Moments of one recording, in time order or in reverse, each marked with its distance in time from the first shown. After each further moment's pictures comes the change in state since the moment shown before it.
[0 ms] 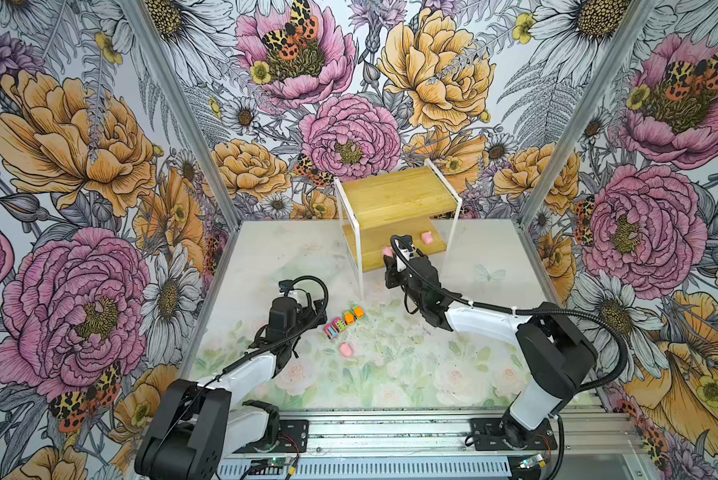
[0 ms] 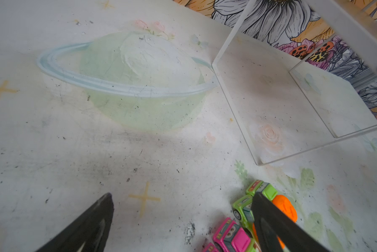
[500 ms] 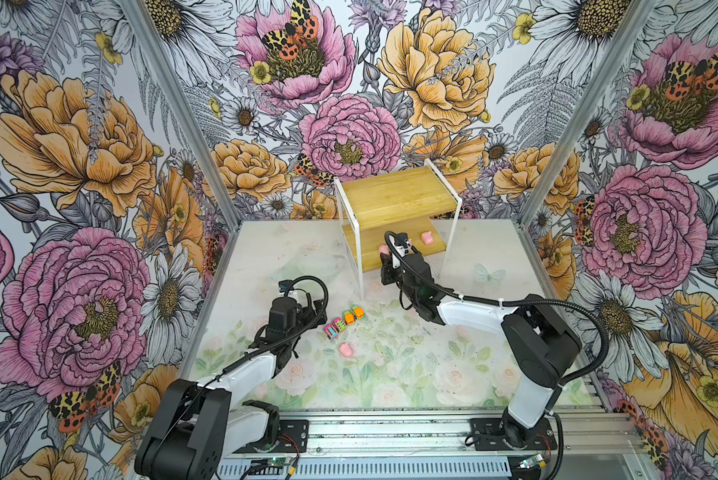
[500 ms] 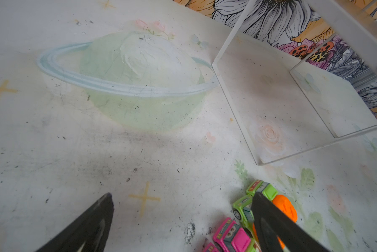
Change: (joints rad) left arm 0.000 0.000 0.000 -0.001 0.000 0.000; right arm -0.014 0.086 0.065 0.000 0.003 0.025
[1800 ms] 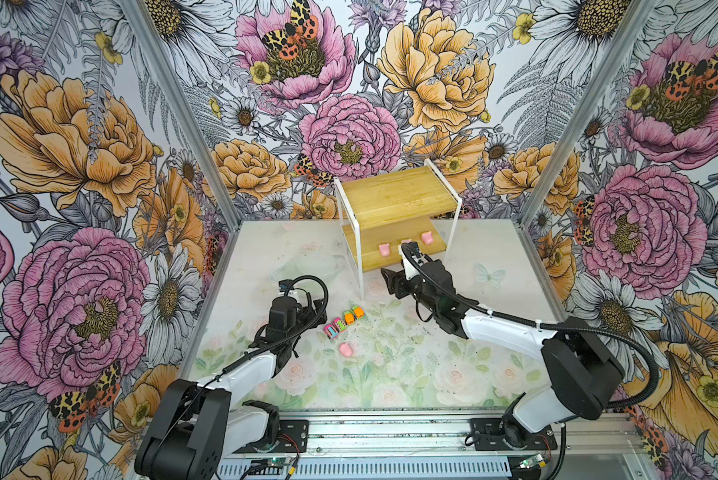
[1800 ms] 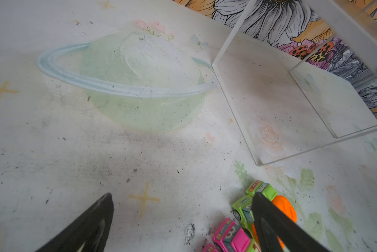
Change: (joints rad) left arm 0.000 0.000 0.006 -0.007 0.000 0.000; right arm -0.008 -0.298 -0.236 -0.082 -0.204 -0.092
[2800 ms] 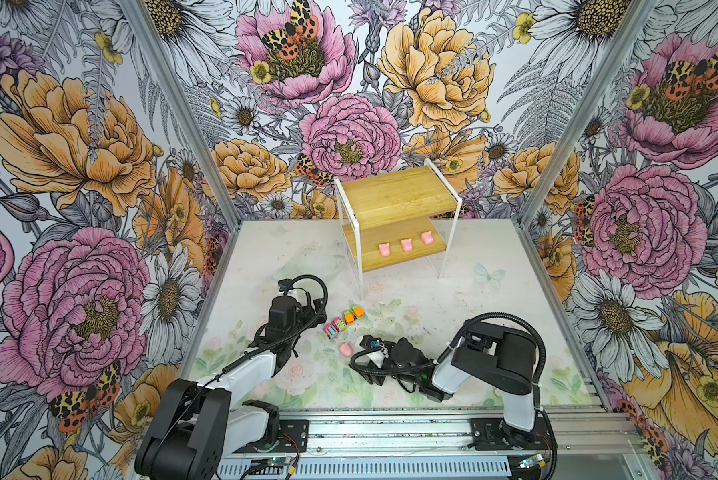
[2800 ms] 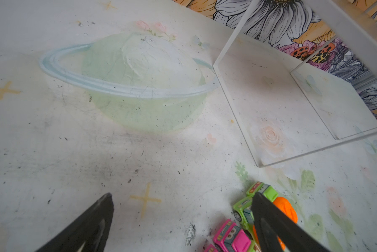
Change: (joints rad) left arm 0.005 0.000 0.006 -0.006 0.000 -0.003; right arm 0.411 0.483 -0.293 0.702 -0.098 -0.140
